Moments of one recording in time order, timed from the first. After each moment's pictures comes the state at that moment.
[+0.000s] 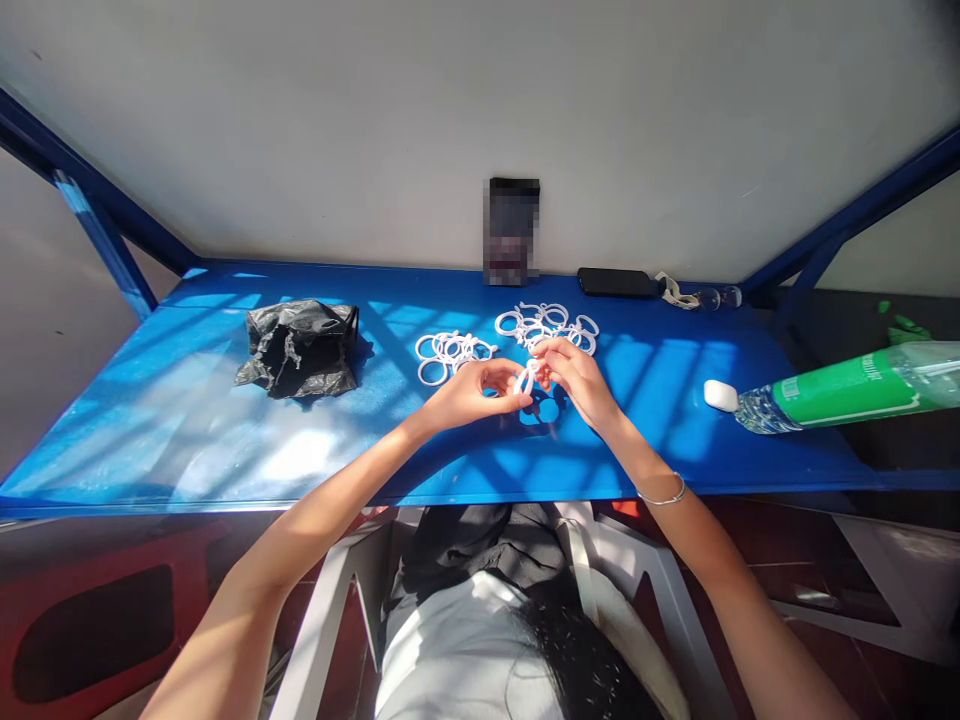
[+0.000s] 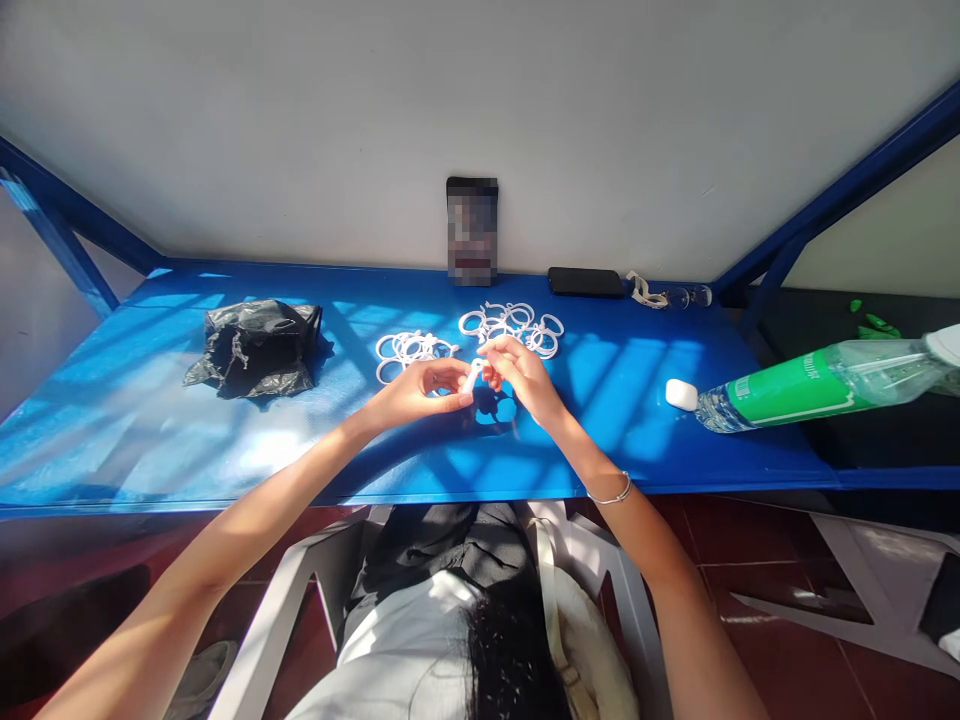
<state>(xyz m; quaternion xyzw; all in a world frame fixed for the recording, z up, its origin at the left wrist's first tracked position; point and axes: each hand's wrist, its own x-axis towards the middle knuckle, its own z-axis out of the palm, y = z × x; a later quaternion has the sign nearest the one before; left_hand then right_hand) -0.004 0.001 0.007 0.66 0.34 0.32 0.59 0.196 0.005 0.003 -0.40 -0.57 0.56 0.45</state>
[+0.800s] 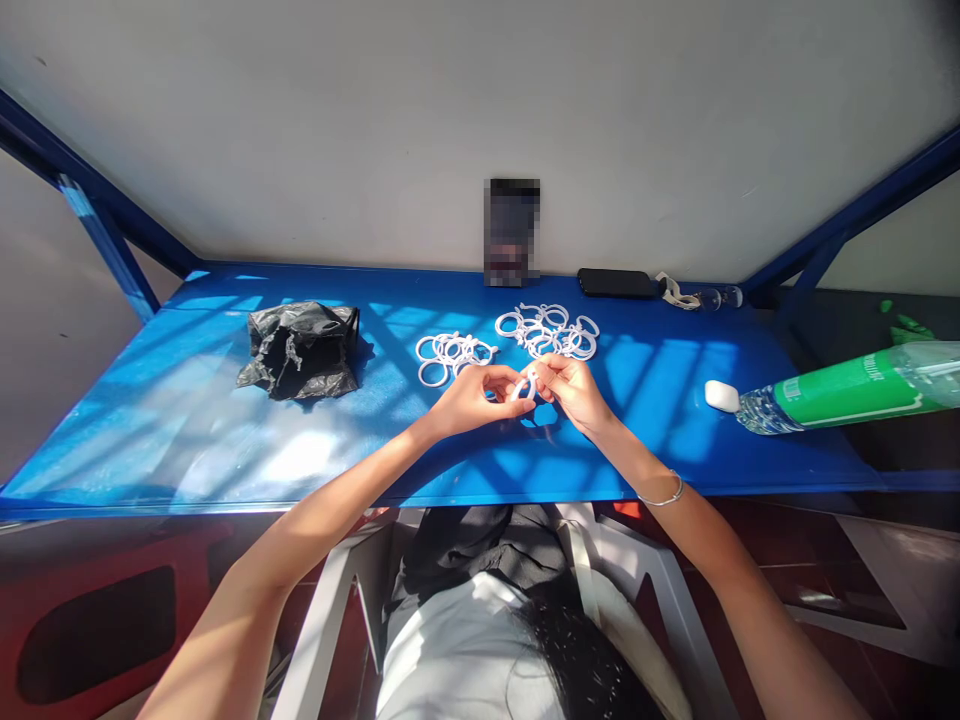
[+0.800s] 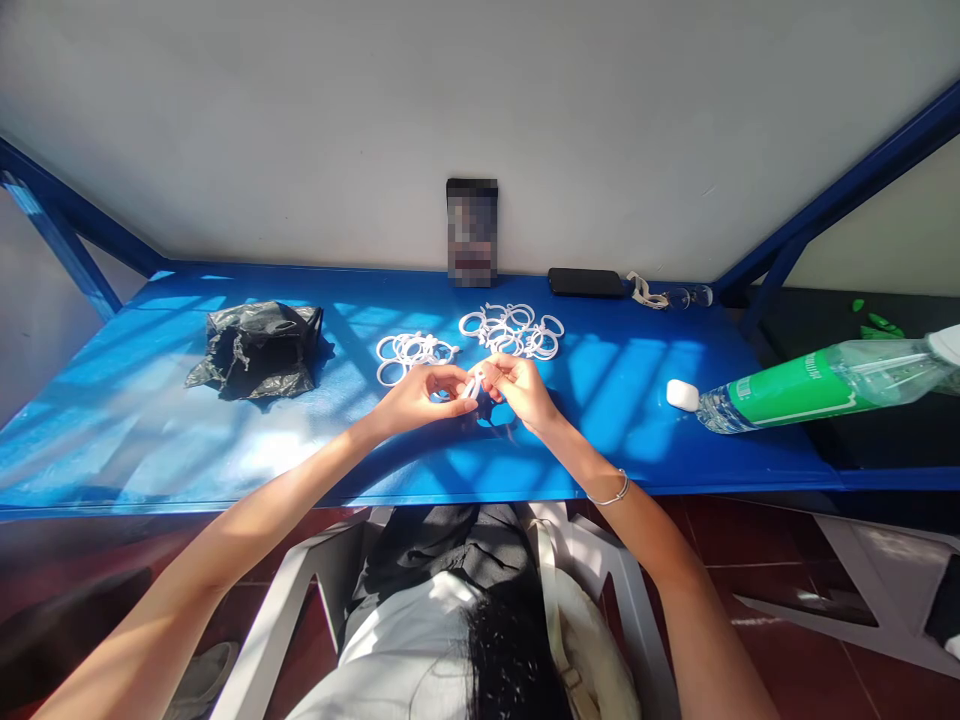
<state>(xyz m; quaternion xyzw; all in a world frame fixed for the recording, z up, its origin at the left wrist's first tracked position) 0.000 -0.004 0.009 0.68 0.38 0.31 0.54 0.191 0.002 -0.012 -0.41 -0.57 0.55 0.44</state>
